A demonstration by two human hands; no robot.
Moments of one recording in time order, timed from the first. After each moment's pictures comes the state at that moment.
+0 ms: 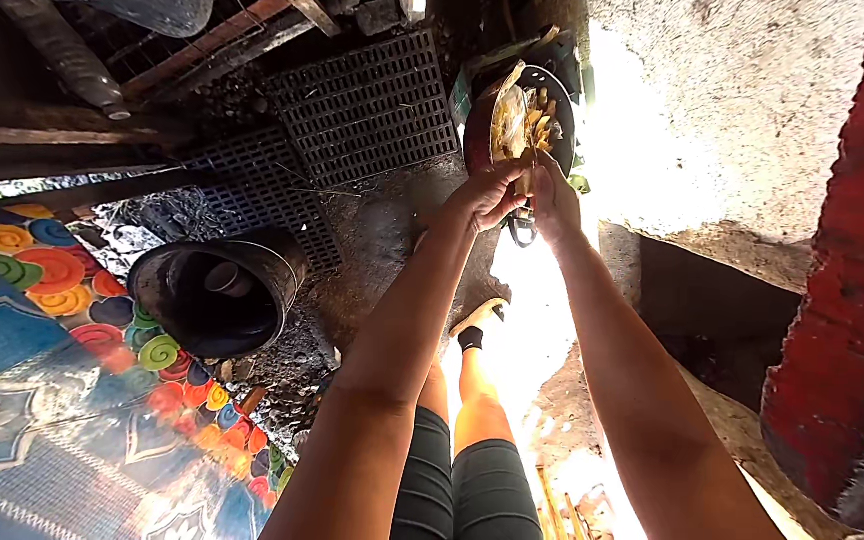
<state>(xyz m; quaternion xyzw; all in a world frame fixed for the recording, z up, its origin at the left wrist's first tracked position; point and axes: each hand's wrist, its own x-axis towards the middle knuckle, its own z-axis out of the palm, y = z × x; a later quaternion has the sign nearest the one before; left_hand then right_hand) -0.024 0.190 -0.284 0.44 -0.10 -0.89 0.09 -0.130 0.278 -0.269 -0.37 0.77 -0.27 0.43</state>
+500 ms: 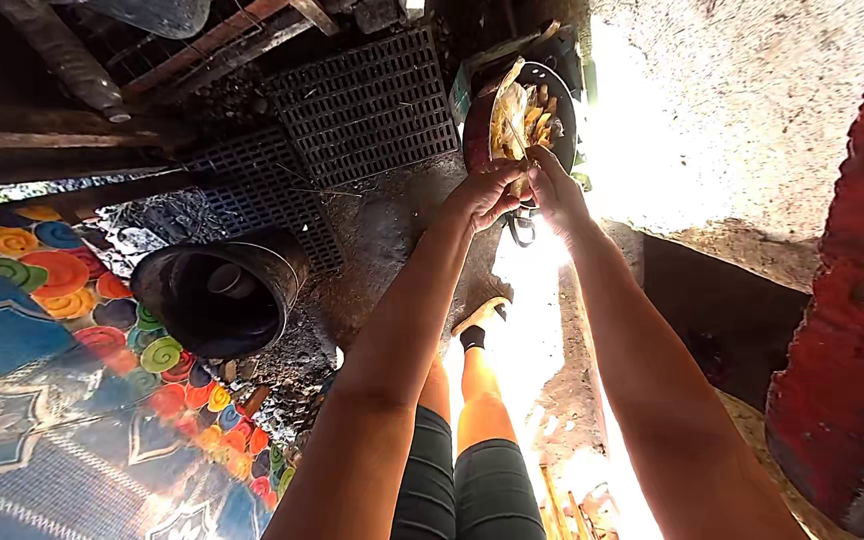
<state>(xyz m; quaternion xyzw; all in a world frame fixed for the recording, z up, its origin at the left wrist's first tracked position) -0.023 0.188 -0.285 0.47 -0.13 -0.87 0.07 -0.152 0.273 -0.275 -0.43 0.74 -0.22 0.48</state>
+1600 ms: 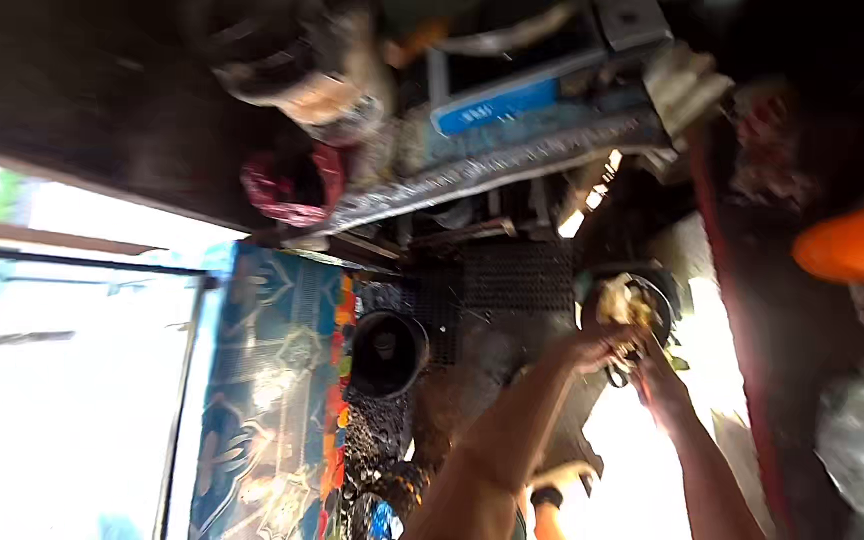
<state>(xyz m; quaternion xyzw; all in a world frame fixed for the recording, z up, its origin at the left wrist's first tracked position) 0.008 0.202 -0.134 0.39 -0.23 -0.88 0.16 -0.111 0.310 -0.135 -0.35 0.70 -0.33 0.52</state>
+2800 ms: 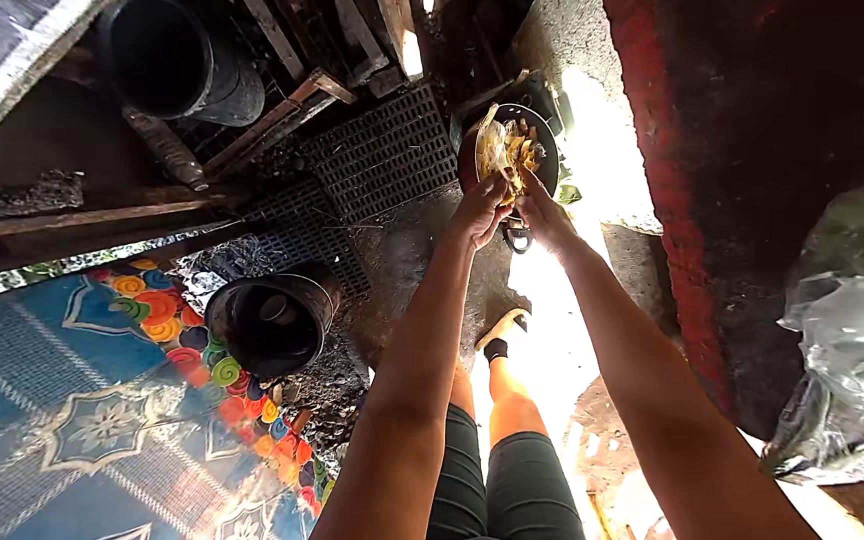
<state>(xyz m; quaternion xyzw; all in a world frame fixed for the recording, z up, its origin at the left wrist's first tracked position) -0.031 0.199 -0.247 0.48 -0.20 -0.85 0.14 -0.153 0.287 -0.238 -0.37 0.73 -0.24 0.52</state>
